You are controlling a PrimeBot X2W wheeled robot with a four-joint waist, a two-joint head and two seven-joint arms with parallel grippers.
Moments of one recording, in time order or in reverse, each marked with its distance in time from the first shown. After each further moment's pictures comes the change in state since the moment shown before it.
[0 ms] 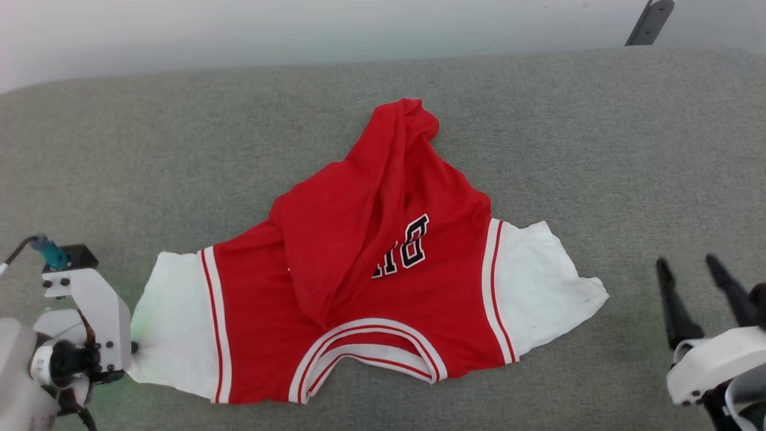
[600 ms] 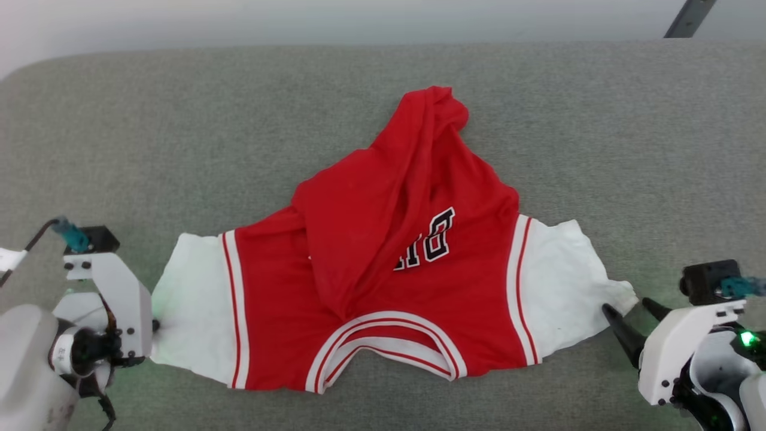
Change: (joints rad) left arm -0.013 -0.022 -0.016 -0.074 0.006 0.004 -0.022; right arm -0.096 -0.094 0.176 0.147 0.204 0.000 0.395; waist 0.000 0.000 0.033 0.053
